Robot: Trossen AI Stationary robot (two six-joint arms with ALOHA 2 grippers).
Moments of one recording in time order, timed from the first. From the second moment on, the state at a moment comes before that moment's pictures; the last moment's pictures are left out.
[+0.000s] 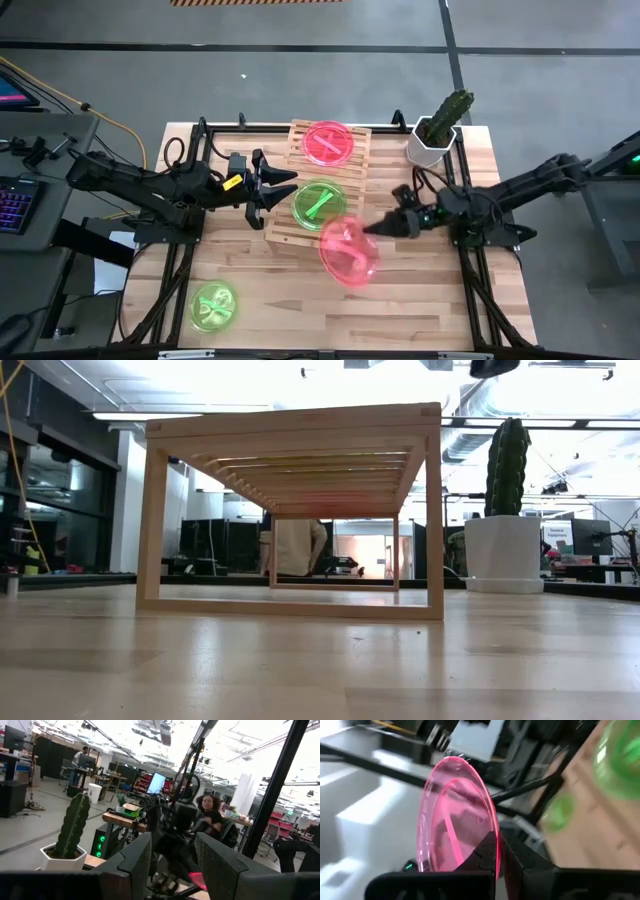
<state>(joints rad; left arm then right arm) -0.21 1.08 0.92 0.40 -0.33 -0.21 0.32 1.02 0.67 0.39 0.06 1.23</state>
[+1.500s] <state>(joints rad) -0.21 1.08 0.92 0.52 -0.35 -0.29 -0.34 1.35 0.90 0.04 0.36 1.08</state>
